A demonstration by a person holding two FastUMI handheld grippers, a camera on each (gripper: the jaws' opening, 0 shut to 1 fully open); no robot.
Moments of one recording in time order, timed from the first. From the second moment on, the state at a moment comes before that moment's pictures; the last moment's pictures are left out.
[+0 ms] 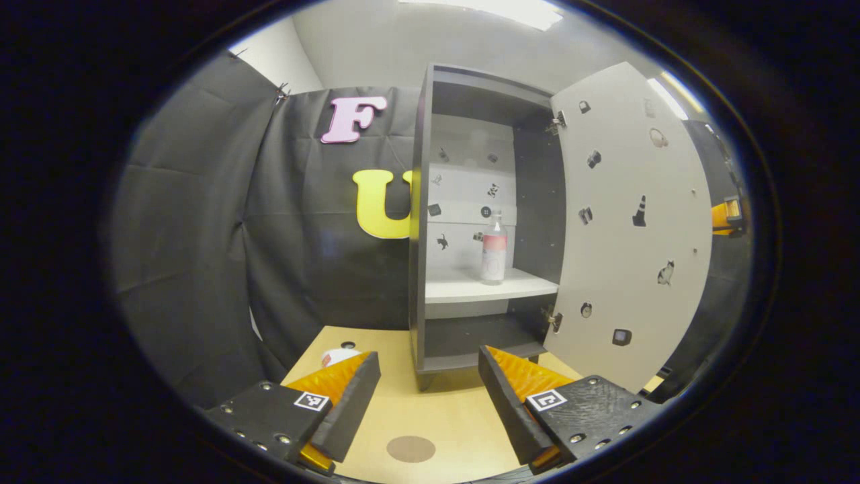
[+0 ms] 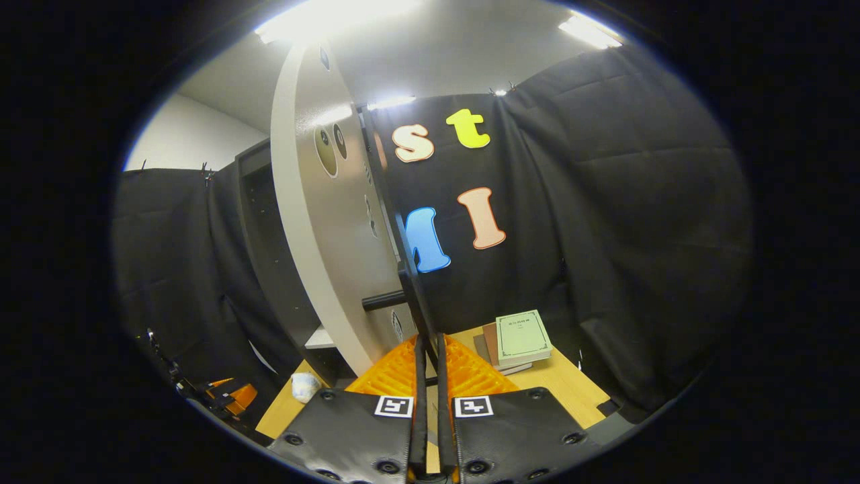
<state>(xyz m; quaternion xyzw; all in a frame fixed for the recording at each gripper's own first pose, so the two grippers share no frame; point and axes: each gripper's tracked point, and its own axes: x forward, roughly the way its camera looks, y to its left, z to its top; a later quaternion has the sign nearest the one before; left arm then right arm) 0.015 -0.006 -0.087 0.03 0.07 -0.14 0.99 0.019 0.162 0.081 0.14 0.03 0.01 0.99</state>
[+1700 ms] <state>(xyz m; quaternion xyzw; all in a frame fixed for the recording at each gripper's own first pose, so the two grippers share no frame) 0.084 -0.113 0.002 0.01 0.03 -0.17 0.99 0.083 0.056 0.058 0.09 0.02 -0.01 1.00</state>
